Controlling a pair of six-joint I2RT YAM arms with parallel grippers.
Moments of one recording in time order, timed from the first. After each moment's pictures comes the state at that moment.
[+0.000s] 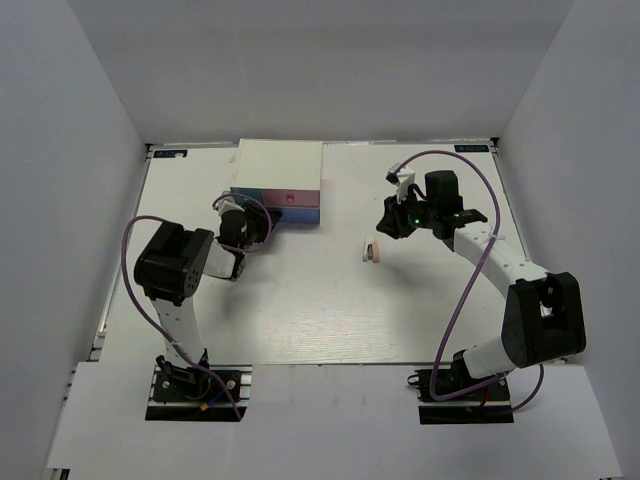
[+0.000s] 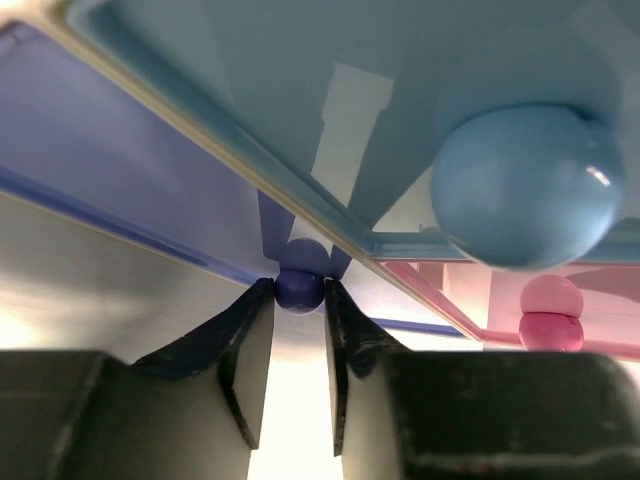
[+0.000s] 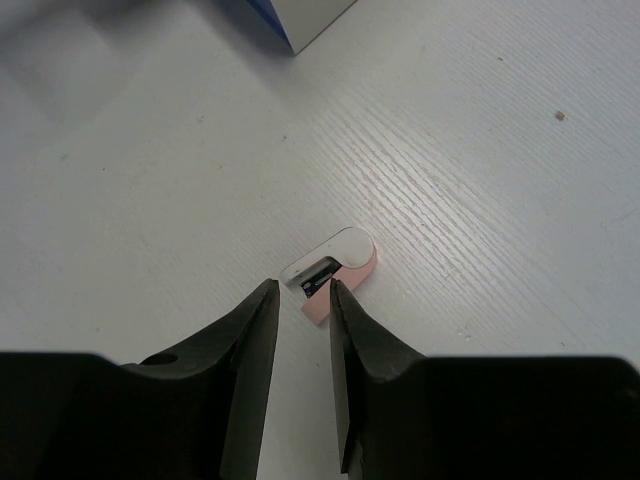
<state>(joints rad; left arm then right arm) -0.27 1.93 0.67 0.96 0.06 -1.07 0.28 1.45 0.99 -0.21 -0.56 -0.22</state>
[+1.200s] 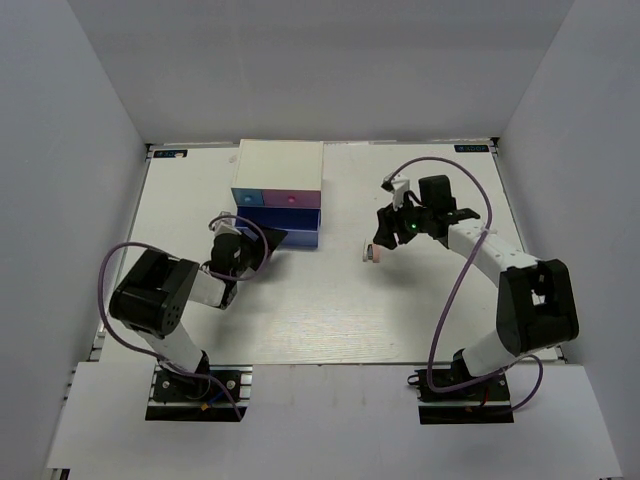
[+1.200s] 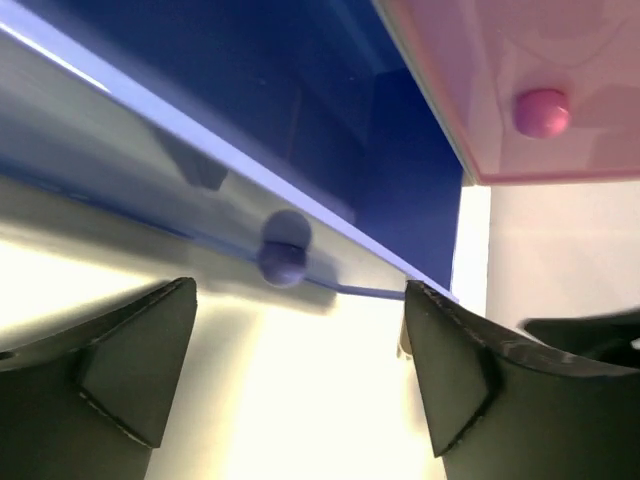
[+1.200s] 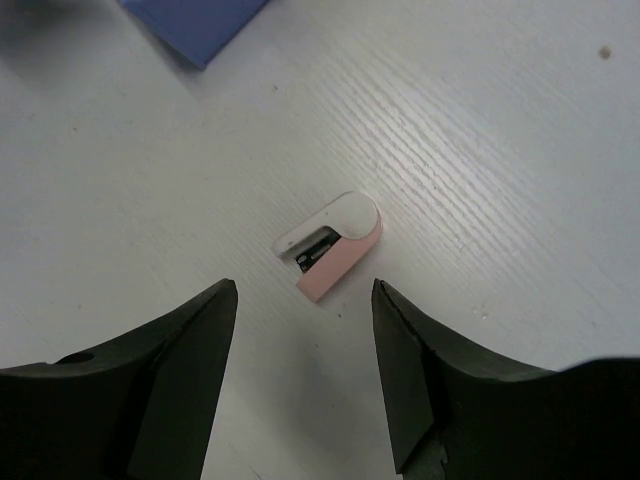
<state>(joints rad) -0.31 1.69 0.39 0.97 0.09 -1.07 0.28 1.50 0.99 -0.26 -0.55 -0.25</state>
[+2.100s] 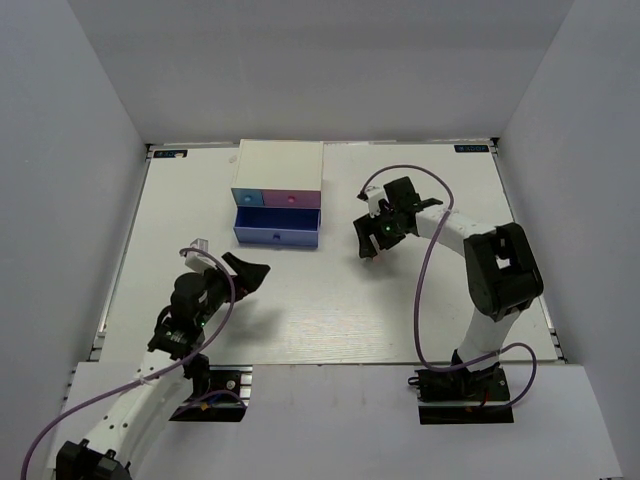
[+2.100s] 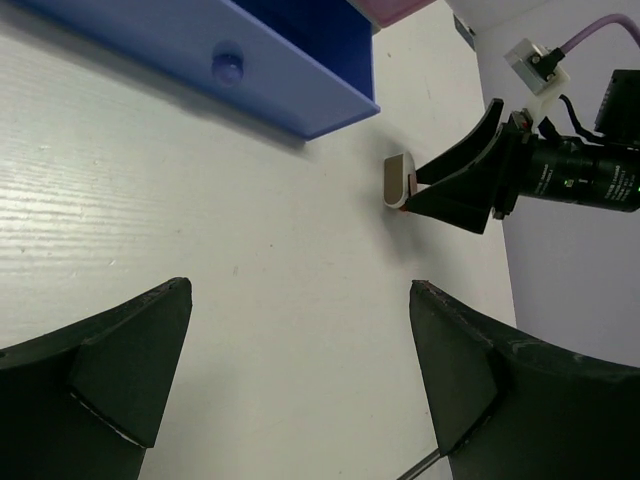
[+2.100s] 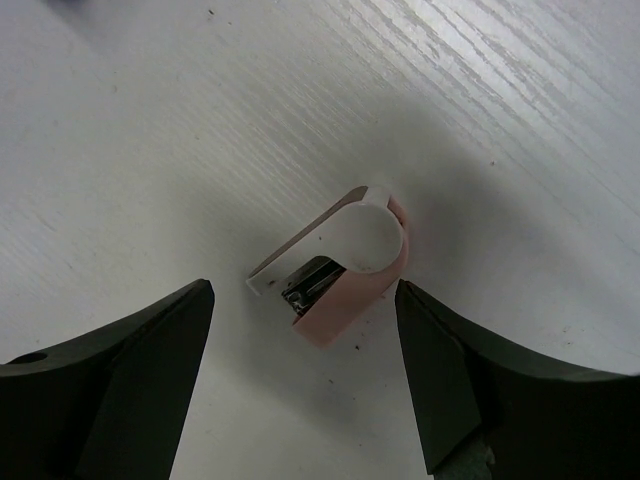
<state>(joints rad) -0.32 0.50 0.19 0.04 0.14 -0.84 0.40 1.79 1.14 -0.41 -0.37 -0.17</state>
